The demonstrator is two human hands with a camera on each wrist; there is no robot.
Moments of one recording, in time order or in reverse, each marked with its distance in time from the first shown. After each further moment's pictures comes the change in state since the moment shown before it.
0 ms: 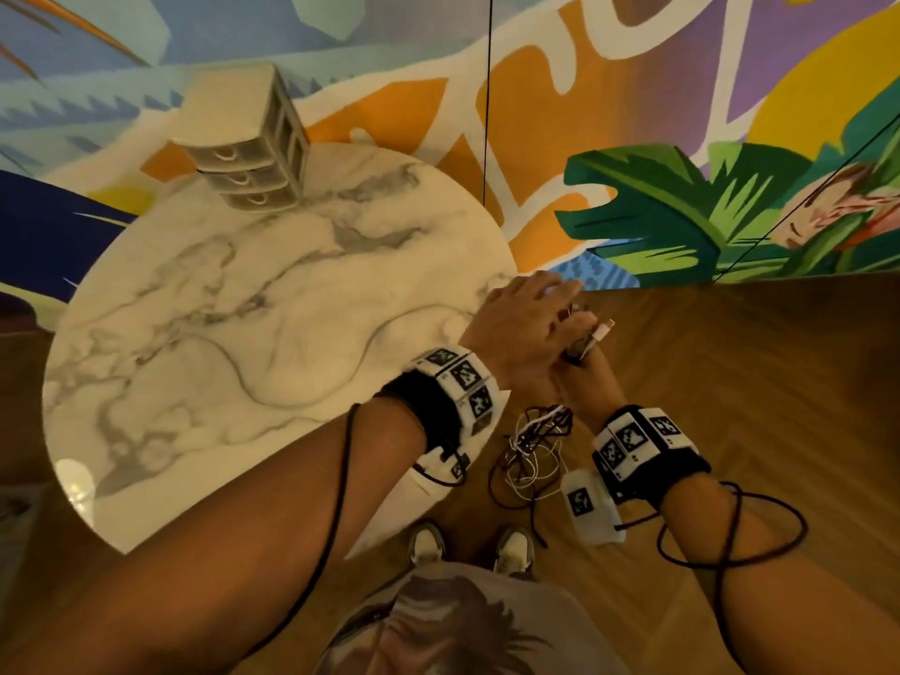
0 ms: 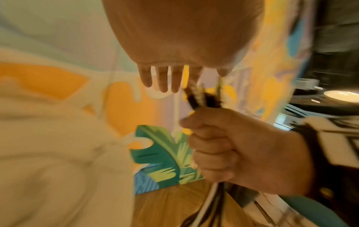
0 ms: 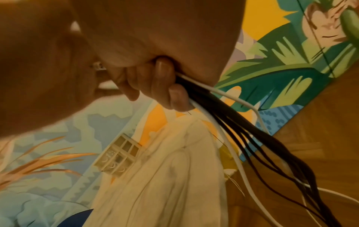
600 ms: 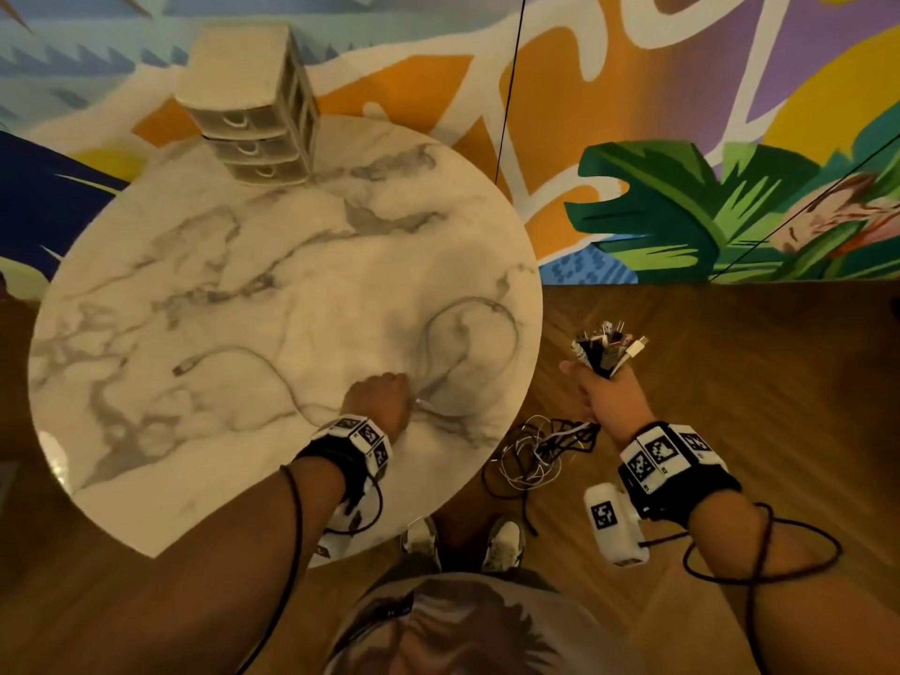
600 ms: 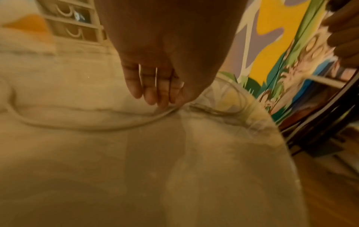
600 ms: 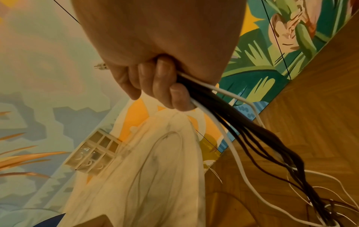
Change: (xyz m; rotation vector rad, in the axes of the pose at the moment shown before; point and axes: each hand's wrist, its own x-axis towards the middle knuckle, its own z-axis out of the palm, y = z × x) left_hand -0.126 -0.165 0.050 0.328 -0.348 -0.497; right_hand -0.007 0.018 0.011 -0.003 0.138 0.235
